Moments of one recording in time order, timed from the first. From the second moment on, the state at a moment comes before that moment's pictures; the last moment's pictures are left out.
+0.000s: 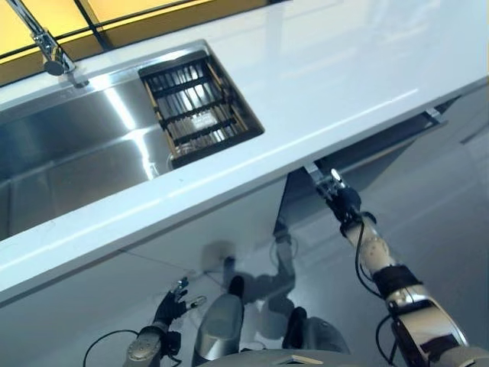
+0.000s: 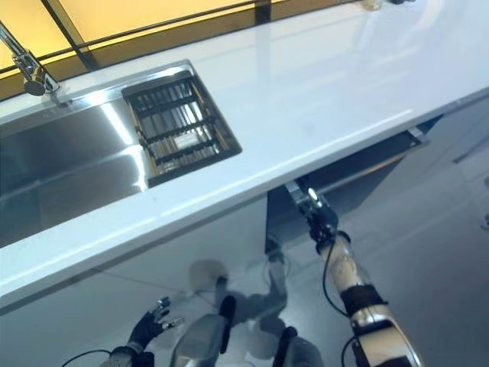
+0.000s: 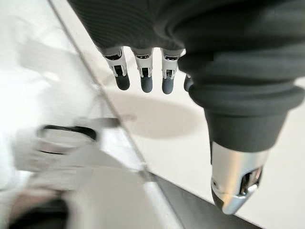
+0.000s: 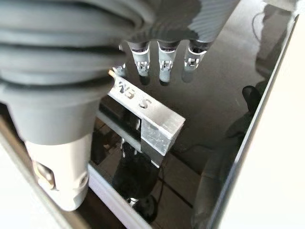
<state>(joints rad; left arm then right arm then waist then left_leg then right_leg) 0.18 0.32 -0.23 0.72 -0.33 -0.32 -0.09 -0.26 -0.35 0.14 0.49 1.10 -0.03 -0.03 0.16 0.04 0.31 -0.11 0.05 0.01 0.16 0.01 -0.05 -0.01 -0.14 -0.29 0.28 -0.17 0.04</state>
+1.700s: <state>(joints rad) 0.07 0.49 -0.50 0.06 -0.62 -0.27 -0.61 0.03 -0.35 0.14 0.13 0.74 -0.24 -0.08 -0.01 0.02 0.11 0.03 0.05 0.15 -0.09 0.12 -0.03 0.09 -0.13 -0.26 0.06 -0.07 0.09</state>
